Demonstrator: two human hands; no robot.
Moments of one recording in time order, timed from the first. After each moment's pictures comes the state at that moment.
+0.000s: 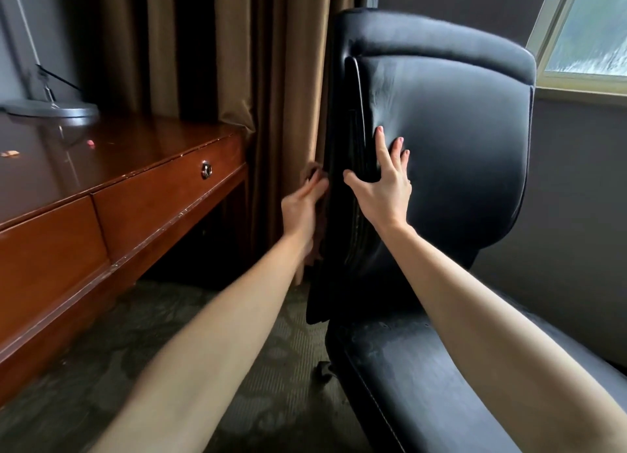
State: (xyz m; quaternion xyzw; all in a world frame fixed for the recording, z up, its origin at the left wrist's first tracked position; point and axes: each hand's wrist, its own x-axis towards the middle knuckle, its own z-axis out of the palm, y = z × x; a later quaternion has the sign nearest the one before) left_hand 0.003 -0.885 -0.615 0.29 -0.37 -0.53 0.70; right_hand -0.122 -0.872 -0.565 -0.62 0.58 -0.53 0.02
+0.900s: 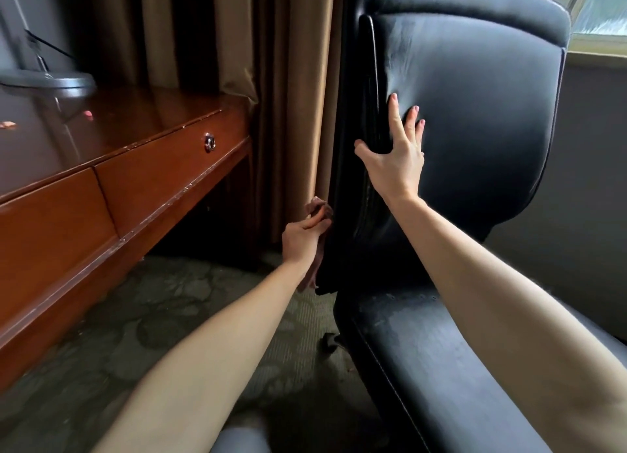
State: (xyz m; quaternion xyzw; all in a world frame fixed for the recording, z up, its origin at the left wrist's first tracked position) left_hand 0.017 -0.876 -0.713 0.45 -0.45 -0.47 0.60; right_hand -0.121 -0.879 -0.570 -0.62 0.58 -0.53 0.01
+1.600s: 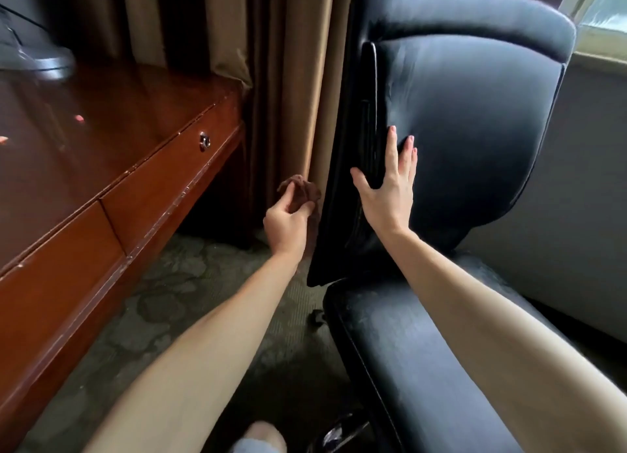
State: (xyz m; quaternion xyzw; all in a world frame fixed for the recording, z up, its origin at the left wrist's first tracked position) left_hand 0.027 -0.861 -0.632 0.51 -0.38 -0.40 0.66; right_hand -0.119 -0.861 -0.561 -0.62 0.63 -0.47 0.03
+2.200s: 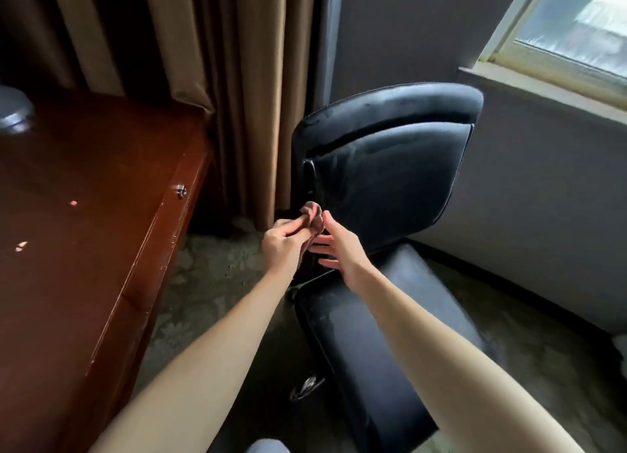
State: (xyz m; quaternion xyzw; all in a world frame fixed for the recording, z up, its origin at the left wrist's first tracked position) left_hand 0.003 -0.822 -0.425 0.53 -0.38 -0.55 0.52; right_hand -0.113 -0.807 -0.399 -0.38 0.64 -0.37 0.56
